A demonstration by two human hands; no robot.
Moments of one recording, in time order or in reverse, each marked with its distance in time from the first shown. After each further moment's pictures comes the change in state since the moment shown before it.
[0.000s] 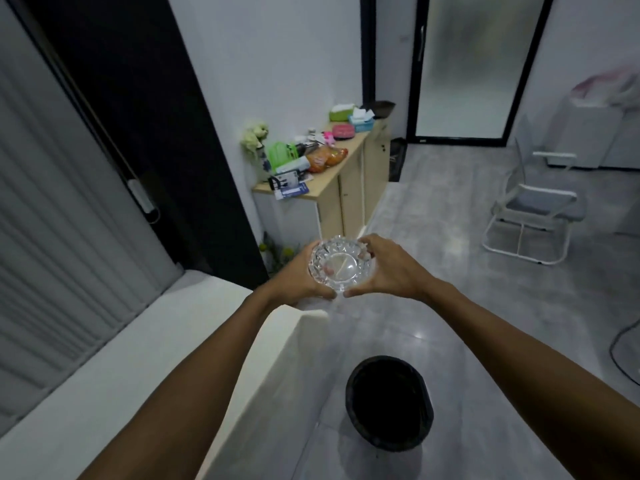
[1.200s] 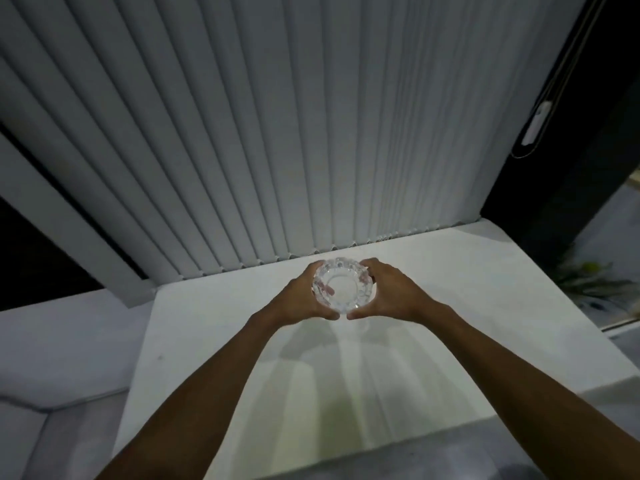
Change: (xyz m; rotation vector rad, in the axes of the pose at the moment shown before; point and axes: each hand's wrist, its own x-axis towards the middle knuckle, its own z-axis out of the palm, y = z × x) left_hand -0.545 -0.302 -0.252 -0.093 0.754 -0.598; right_hand 0.053 -0.435 0.498 0.163 -0.736 -0.484
